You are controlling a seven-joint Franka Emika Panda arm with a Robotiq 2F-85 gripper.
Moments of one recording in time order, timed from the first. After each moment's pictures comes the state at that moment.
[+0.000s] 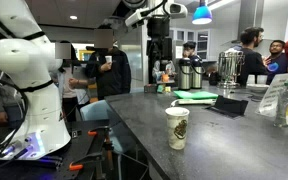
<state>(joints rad) 0.02 -0.33 -0.19 -2.38 0.05 2.02 -0.41</state>
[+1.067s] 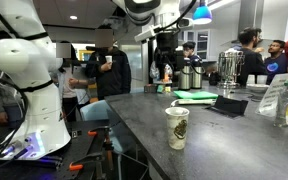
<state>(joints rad) 0.02 -0.20 -0.15 -2.40 0.01 2.25 -0.41</state>
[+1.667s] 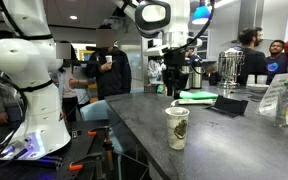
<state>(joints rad) 0.00 -0.04 -0.14 -2.35 0.06 2.32 -0.41</state>
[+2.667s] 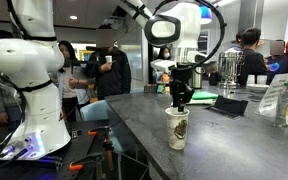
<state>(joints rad) -0.06 0.12 -0.10 -2.28 0.14 2.36 -0.41</state>
